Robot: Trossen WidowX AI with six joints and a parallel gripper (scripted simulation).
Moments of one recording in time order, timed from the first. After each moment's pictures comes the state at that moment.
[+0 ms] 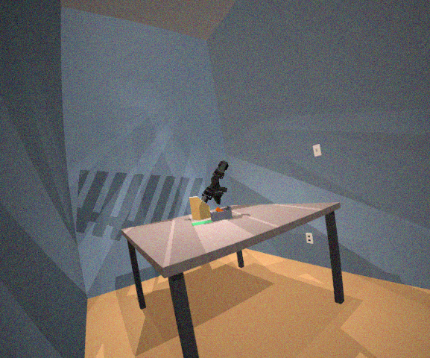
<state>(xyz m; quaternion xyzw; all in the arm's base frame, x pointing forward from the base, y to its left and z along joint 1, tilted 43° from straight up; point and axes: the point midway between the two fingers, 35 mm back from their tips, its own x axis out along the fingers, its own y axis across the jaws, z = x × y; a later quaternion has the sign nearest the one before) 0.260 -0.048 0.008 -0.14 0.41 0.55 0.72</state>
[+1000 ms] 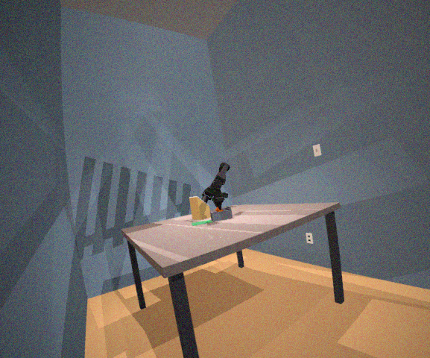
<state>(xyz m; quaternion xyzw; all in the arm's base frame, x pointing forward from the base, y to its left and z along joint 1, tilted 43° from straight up) 0.265 -0.018 -0.025 -0.14 0.41 0.54 0.72</state>
